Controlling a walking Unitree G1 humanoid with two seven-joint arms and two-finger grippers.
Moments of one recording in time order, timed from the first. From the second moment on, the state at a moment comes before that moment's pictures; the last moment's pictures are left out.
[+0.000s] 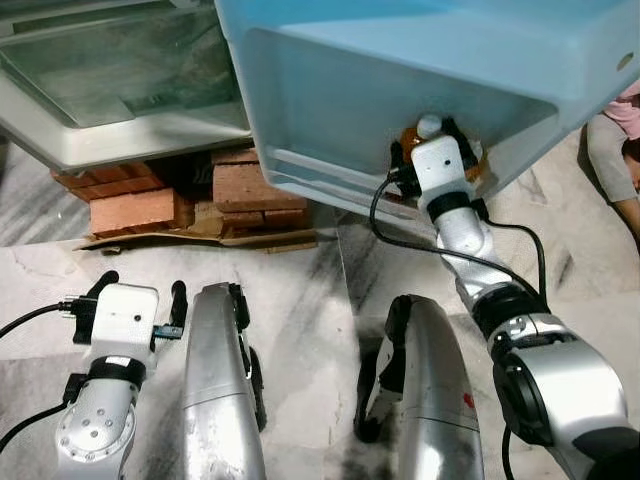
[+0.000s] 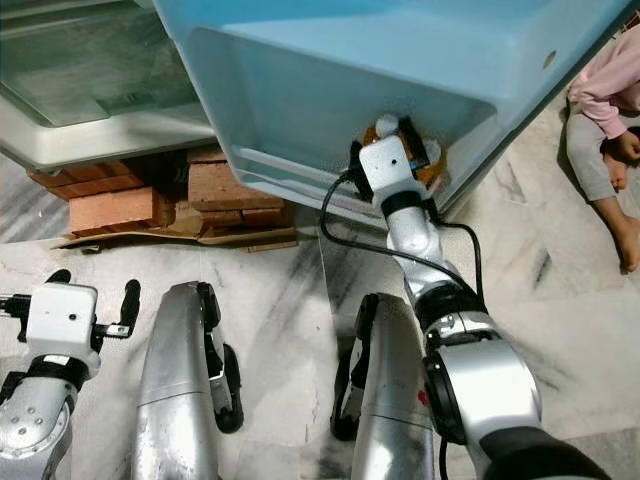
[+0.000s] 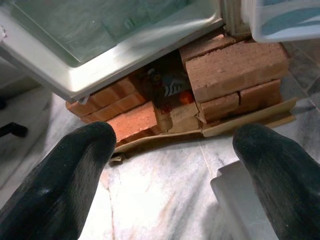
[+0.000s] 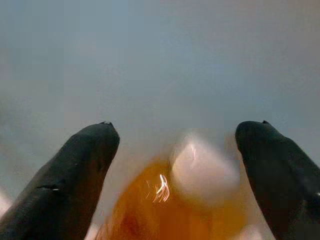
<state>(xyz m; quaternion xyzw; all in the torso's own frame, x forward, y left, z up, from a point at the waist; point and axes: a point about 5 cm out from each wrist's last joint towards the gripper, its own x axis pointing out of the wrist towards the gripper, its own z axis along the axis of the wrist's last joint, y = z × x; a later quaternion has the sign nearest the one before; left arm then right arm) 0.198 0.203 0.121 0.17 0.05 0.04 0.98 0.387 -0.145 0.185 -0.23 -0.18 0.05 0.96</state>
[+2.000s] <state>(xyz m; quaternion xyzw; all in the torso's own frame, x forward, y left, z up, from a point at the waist) 0.271 0.183 0.075 0.17 0.01 0.03 0.99 0.290 -0.151 0.101 0.03 -0.06 0.02 1.00</state>
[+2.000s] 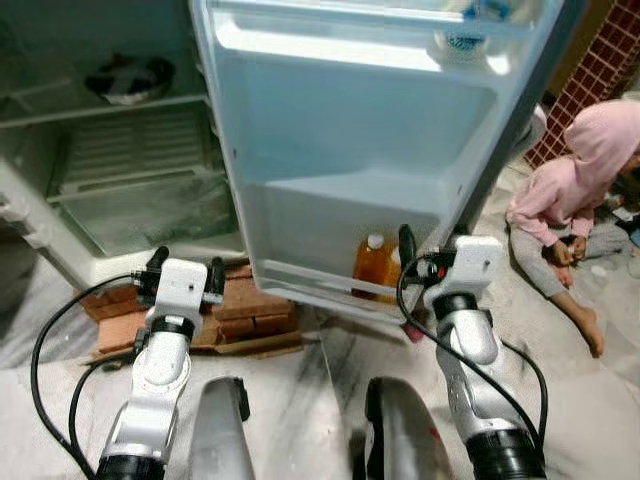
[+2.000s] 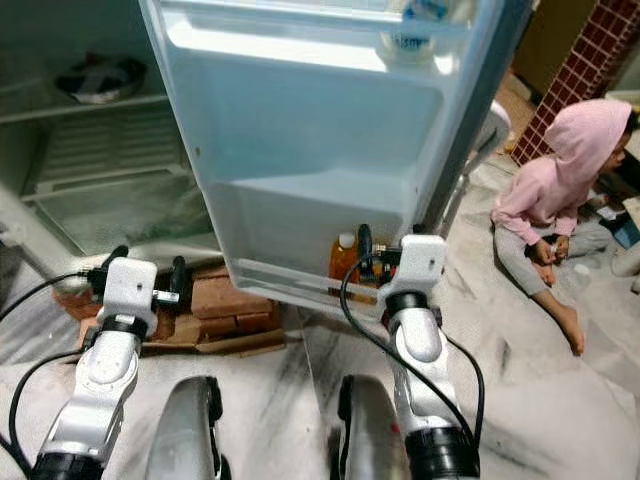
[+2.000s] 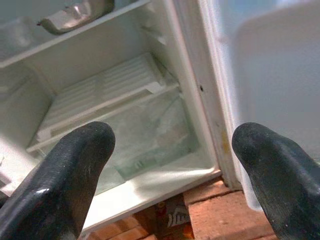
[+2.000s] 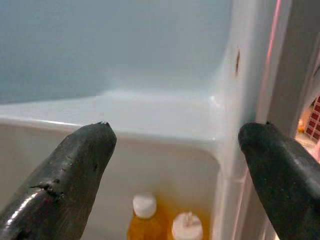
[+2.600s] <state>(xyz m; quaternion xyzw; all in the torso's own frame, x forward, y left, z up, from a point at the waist) 0.270 0.180 0.072 0.17 0.00 0.02 0.99 0.281 -0.155 0.090 0.03 -0.03 0.03 1.00</state>
